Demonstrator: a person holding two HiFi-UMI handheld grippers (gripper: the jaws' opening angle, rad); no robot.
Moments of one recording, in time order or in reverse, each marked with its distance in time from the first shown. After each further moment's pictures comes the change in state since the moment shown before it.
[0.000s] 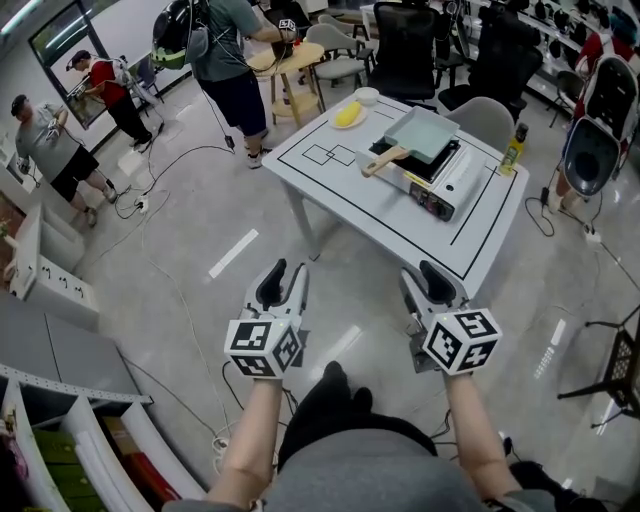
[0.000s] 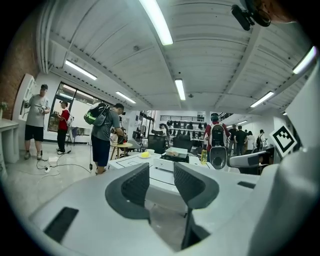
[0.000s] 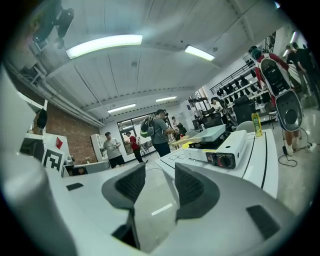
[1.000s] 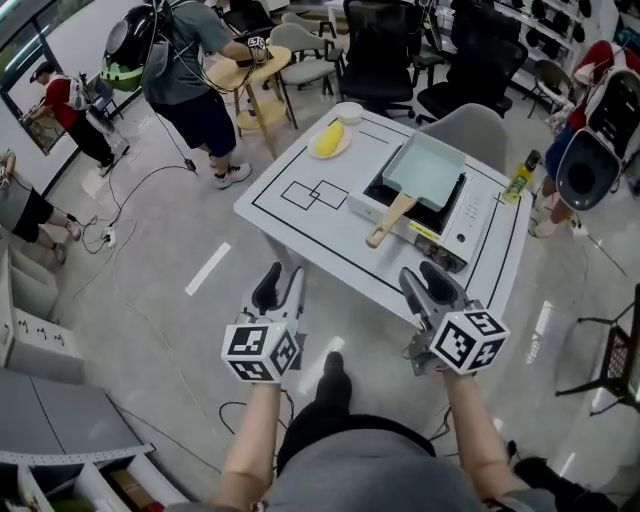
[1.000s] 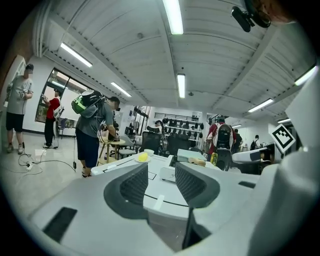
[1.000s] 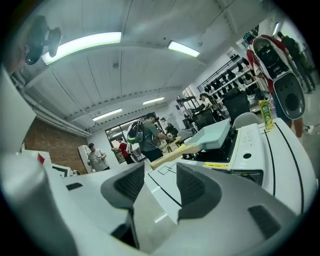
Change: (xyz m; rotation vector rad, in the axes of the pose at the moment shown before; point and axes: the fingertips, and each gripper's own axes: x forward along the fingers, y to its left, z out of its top) left arm 0.178 0.080 0.018 -0.042 0.024 -0.105; right arm 0.147 -0.070 0.049 0.138 -0.032 -0.077
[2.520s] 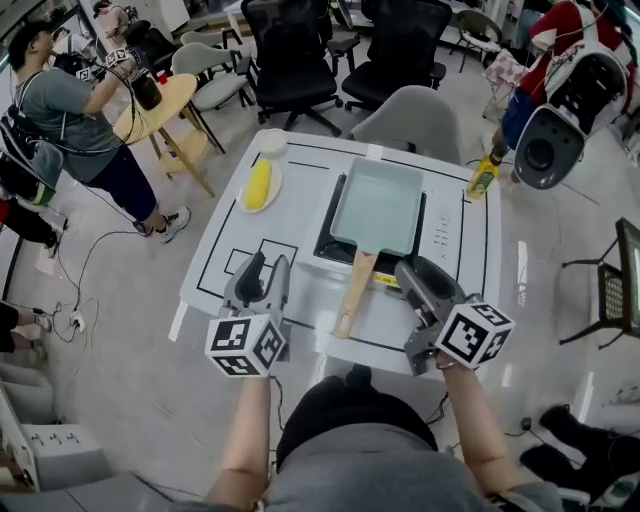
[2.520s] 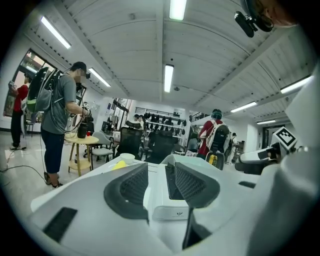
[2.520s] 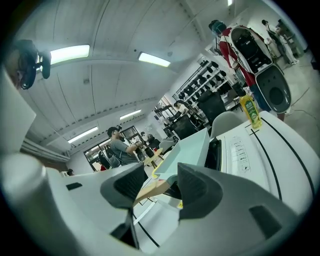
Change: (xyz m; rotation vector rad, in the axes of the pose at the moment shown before) left arm 0.219 -0.002 0.043 0.032 0.060 -0.254; right arm 0.069 -0.109 0.078 0.218 -0.133 -0.193
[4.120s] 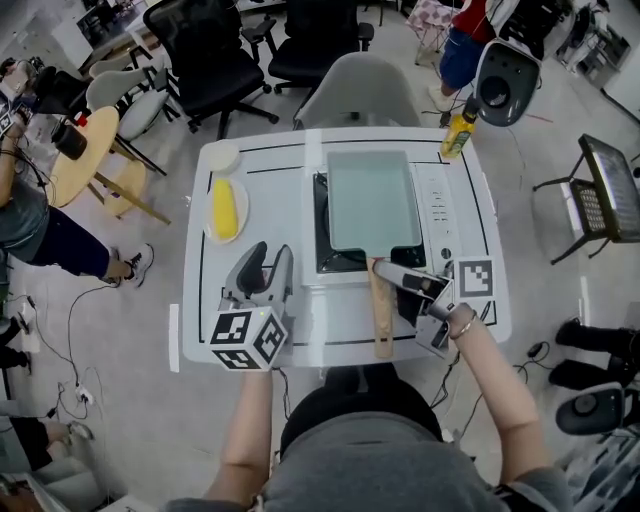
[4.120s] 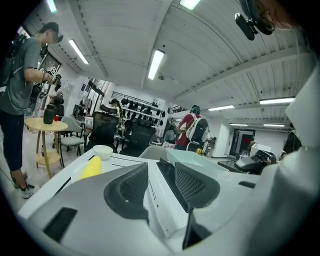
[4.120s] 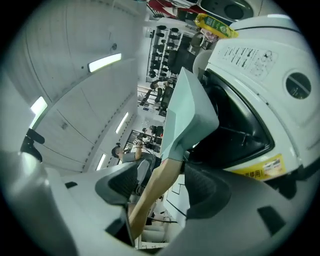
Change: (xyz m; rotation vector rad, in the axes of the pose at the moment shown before) left arm 0.094 0.020 -0.008 -0.009 0.132 -0.332; right arm 0.070 0.003 -0.054 0.578 0.193 0.149
